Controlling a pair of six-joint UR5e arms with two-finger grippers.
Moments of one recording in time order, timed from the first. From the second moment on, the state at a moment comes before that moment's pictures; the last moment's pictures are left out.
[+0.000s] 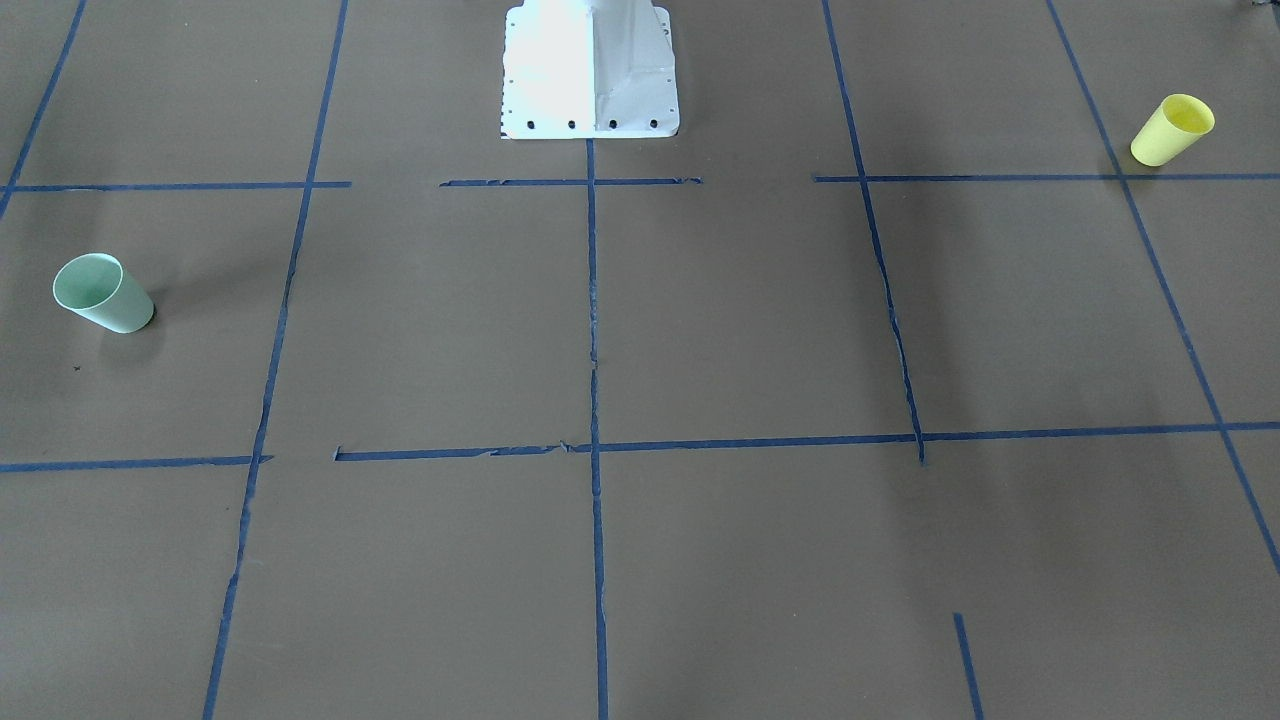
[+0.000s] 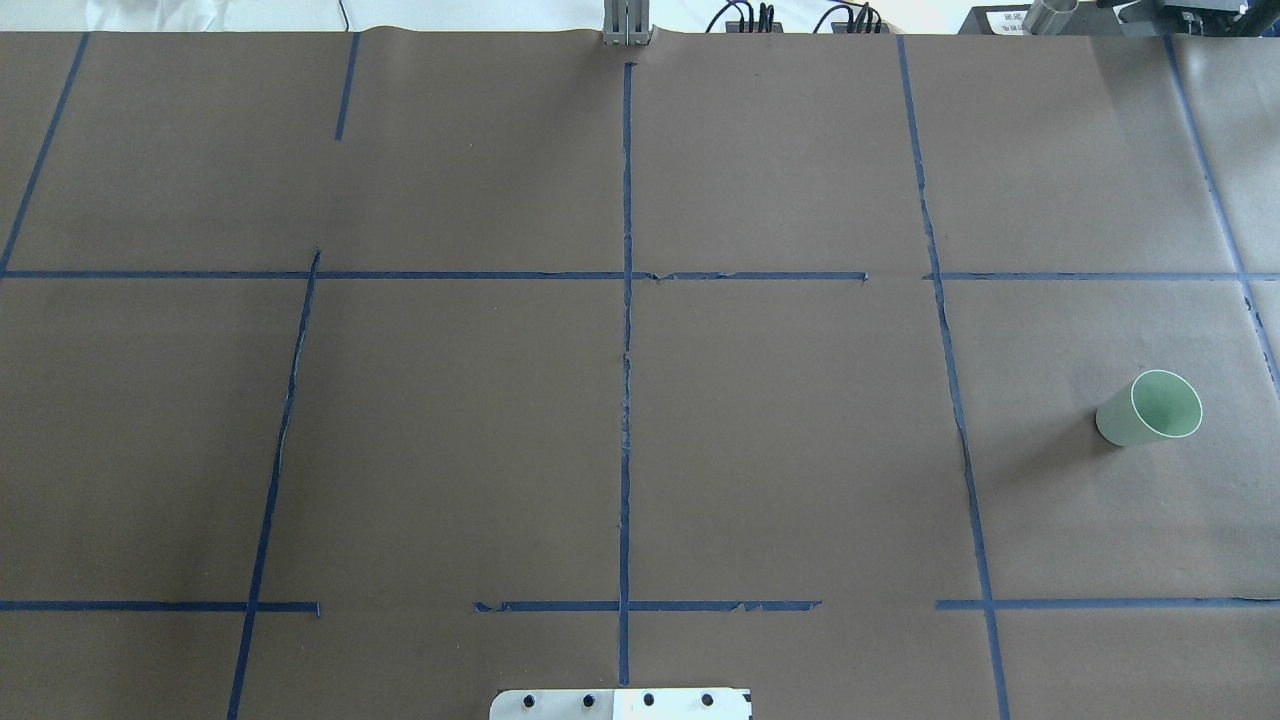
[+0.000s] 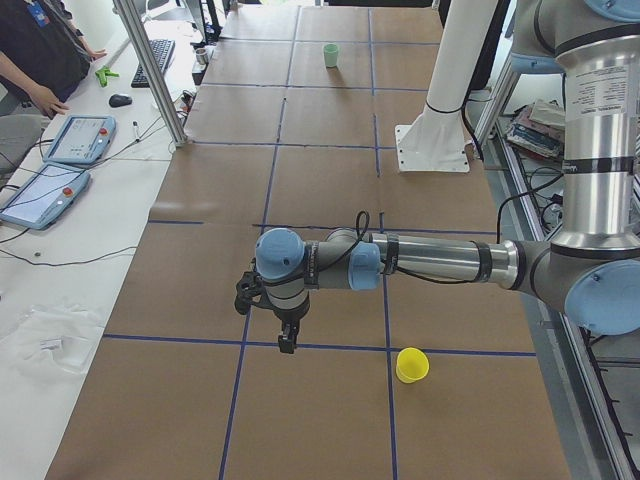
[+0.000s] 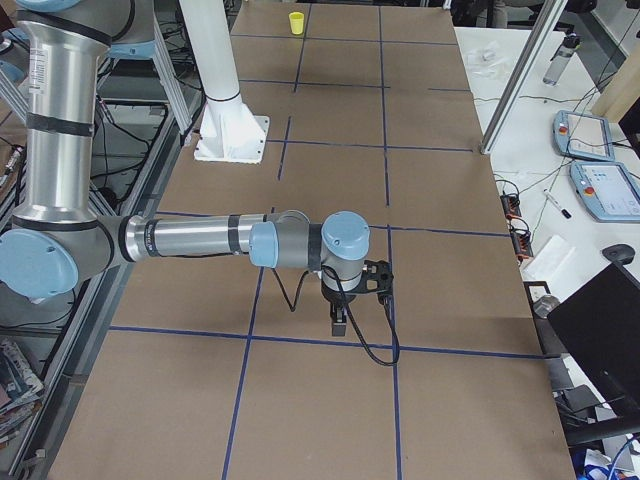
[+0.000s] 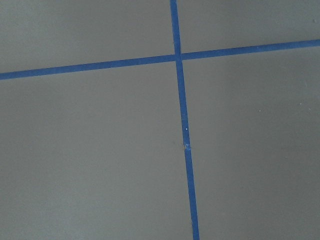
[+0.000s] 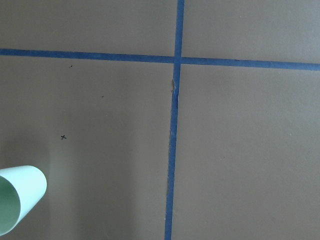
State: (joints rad) left arm -1.57 -1.47 -1.72 -1.50 -2.36 0.12; right arm 1.55 -1.71 1.81 -1.65 2.33 -0.02
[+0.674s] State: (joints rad) left arm -1.56 -1.49 -1.74 -1.52 -2.36 0.11; right arm 1.55 -1.71 1.81 -1.65 2.33 -0.02
